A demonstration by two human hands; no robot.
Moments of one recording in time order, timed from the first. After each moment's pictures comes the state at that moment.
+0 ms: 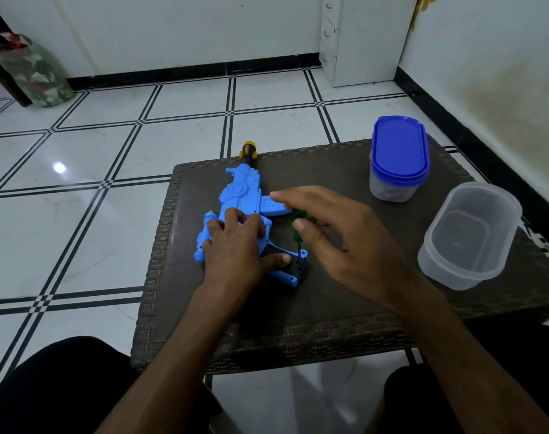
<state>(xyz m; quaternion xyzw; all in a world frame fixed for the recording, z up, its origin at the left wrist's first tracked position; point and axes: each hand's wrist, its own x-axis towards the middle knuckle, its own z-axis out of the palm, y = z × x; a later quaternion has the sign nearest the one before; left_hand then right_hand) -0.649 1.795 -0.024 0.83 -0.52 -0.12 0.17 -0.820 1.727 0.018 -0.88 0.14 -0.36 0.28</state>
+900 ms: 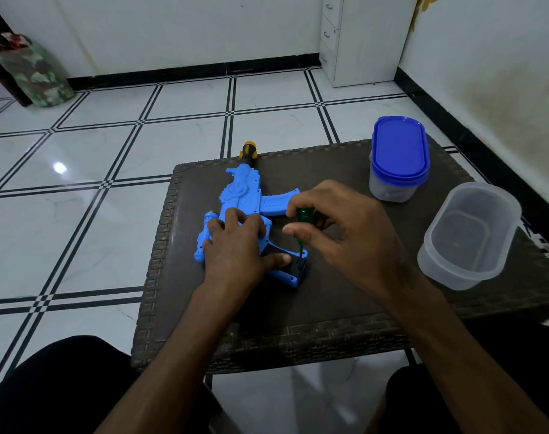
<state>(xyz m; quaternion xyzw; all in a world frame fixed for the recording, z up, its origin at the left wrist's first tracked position) -0.650 1.796 -0.021 0.83 -0.51 -0.12 0.16 -0.818 1.723 0.018 -0.88 0.18 -0.39 0.22</state>
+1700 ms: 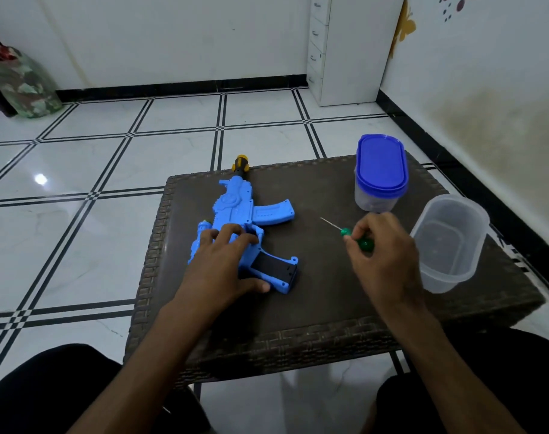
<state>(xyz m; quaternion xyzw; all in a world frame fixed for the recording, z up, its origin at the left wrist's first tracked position) -0.628 1.816 -0.023 0.77 -0.61 -0.13 0.12 -0.858 1.718 -0.029 -0.77 0.47 -0.41 0.13</state>
